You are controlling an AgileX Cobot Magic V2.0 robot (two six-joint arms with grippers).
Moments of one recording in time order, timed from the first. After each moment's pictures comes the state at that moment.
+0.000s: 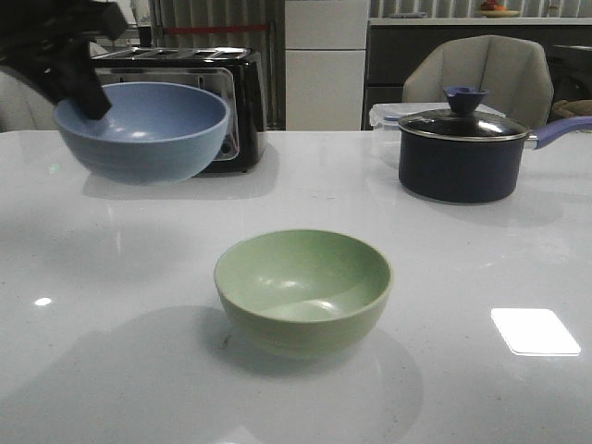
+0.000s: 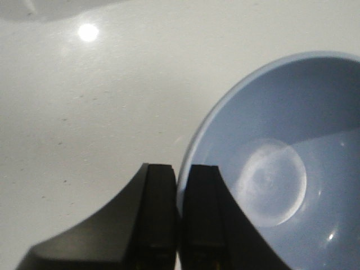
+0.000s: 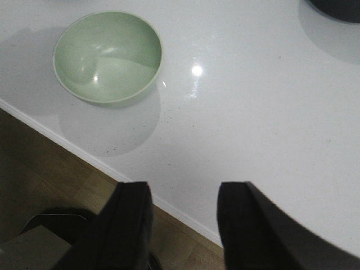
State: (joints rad) left arm -0.30 1.69 -1.44 -0.17 0.90 0.18; right arm 0.48 0.70 -0.75 0.02 0.89 0.02
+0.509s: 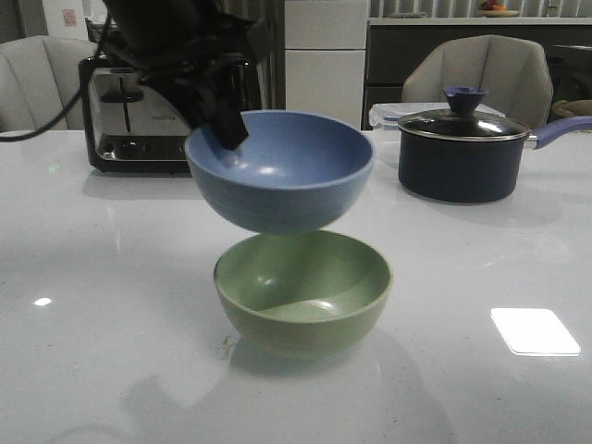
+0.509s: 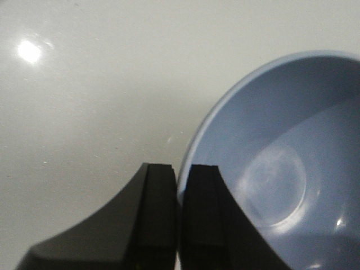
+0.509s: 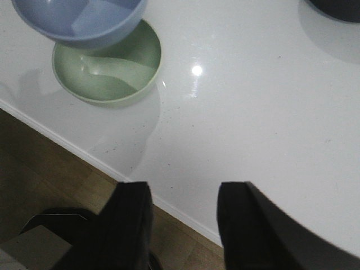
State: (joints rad) left arm -0.57 1.79 -1.51 -0.18 0.93 0.20; right arm 0.48 0.70 -0.75 0.02 0.89 0.02
